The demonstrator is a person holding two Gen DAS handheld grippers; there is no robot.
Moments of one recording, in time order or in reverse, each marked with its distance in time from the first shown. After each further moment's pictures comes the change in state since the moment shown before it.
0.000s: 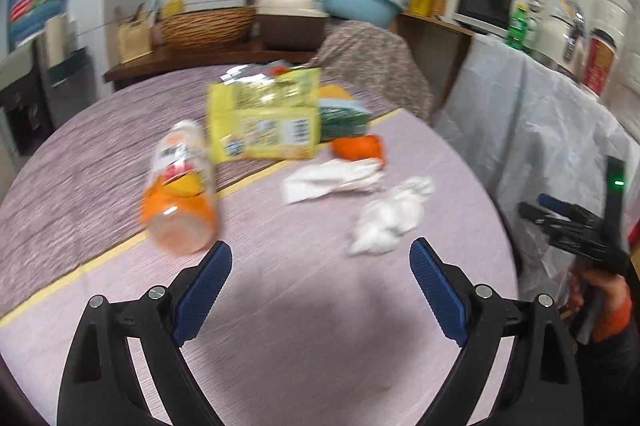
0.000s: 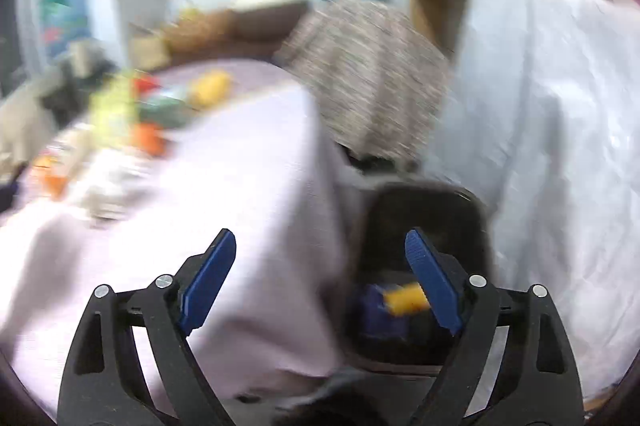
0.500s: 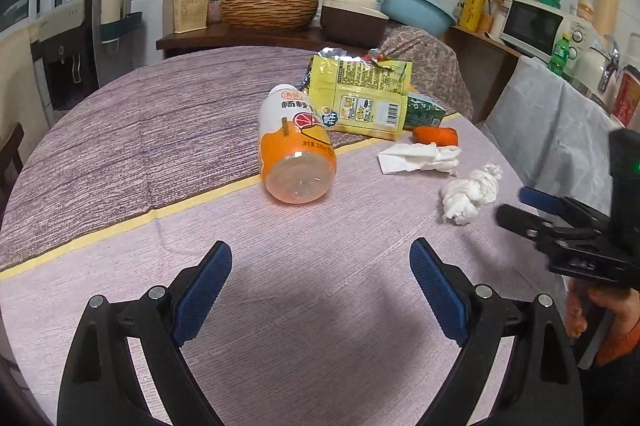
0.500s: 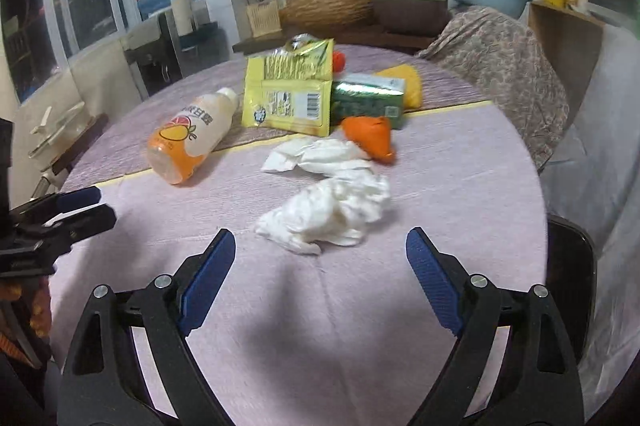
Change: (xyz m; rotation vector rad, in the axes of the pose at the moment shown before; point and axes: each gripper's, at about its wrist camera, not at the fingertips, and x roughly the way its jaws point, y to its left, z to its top) left arm -0.020 0.064 -0.028 -0.107 -0.004 0.068; right arm 0.025 0.172 0.028 -0.174 0.105 0.230
